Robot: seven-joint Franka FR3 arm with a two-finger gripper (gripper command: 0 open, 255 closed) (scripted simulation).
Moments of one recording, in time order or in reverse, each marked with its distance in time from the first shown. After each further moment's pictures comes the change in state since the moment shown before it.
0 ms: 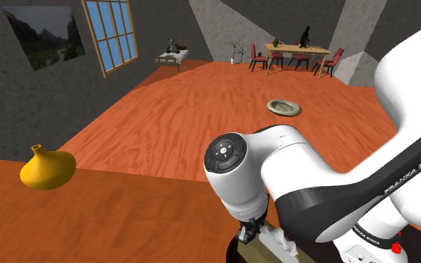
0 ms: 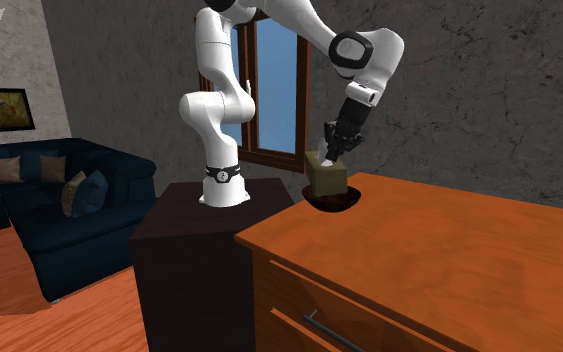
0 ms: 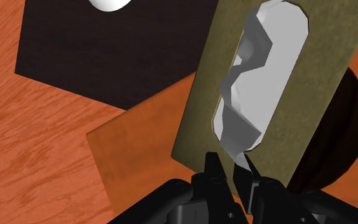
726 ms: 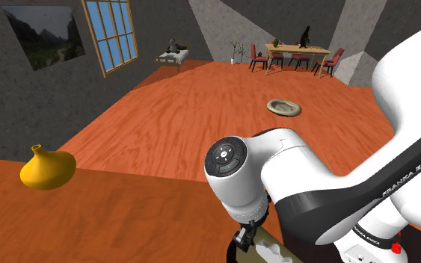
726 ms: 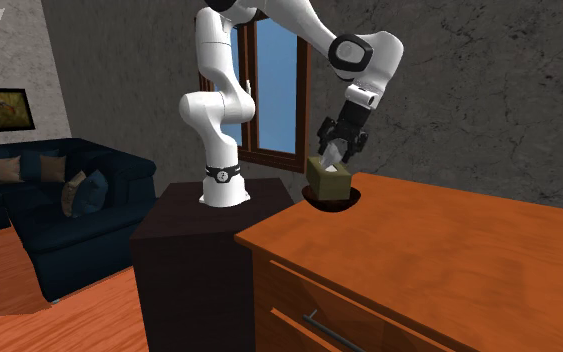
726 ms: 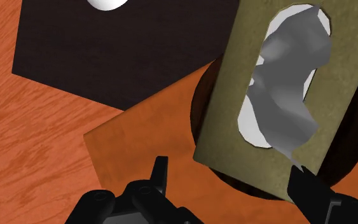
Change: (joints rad) arm 0.001 0.008 0.002 -0.011 -0.004 0.017 0.007
